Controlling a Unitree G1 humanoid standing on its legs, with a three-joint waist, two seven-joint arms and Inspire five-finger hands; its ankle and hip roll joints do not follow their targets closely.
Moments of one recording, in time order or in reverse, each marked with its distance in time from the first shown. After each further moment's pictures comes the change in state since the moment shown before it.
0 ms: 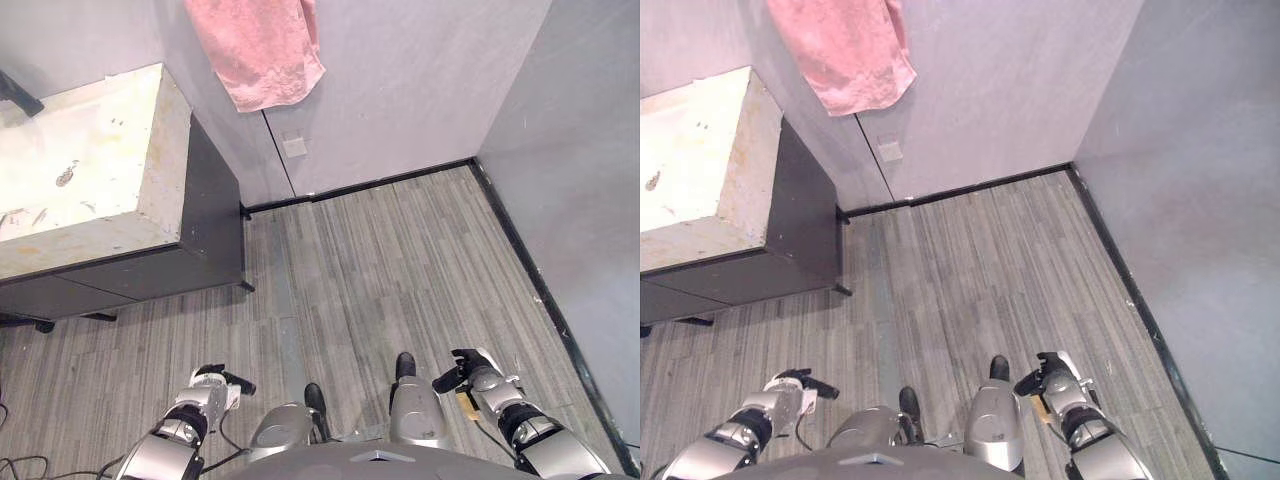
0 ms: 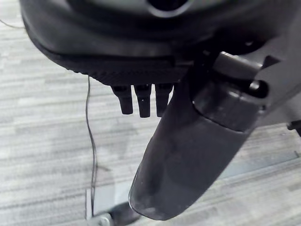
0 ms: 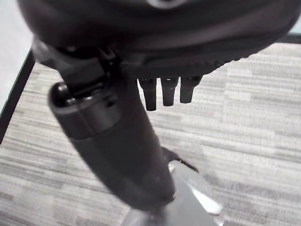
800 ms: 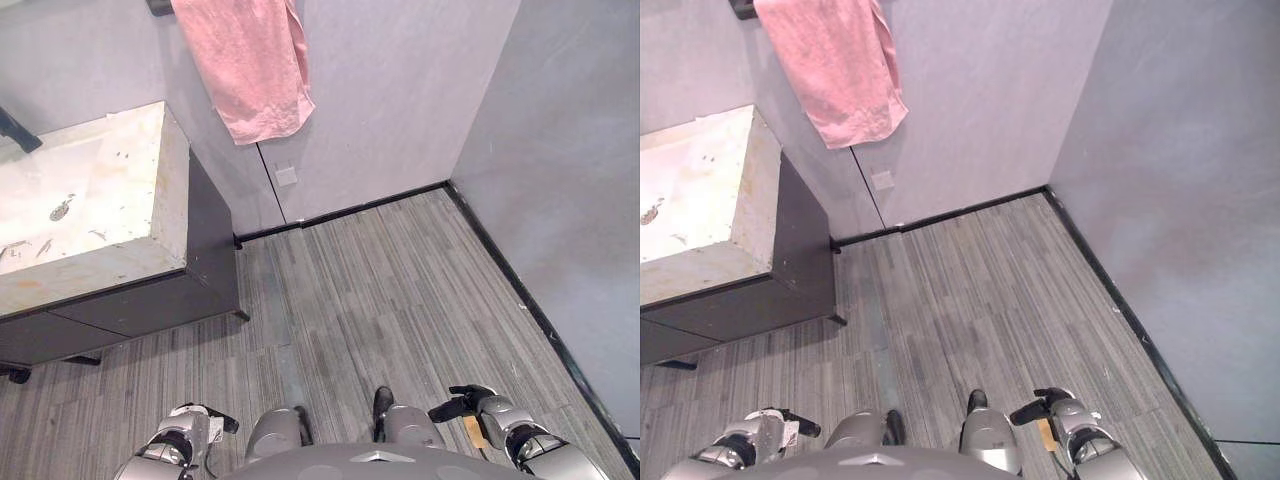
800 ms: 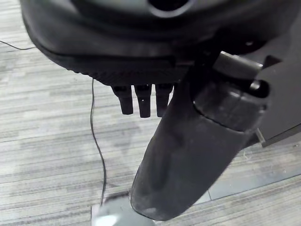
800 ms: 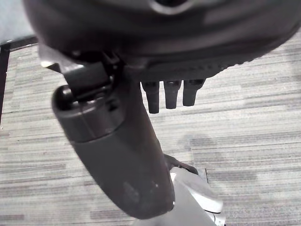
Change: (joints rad) left arm 0.031 0.022 0.045 0.069 0.002 0.015 -0.025; right arm 0.041 -0.006 -0.051 0.124 0.086 -0.026 0.154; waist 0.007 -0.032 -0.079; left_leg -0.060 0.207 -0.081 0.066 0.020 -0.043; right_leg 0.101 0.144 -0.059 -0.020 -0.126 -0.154
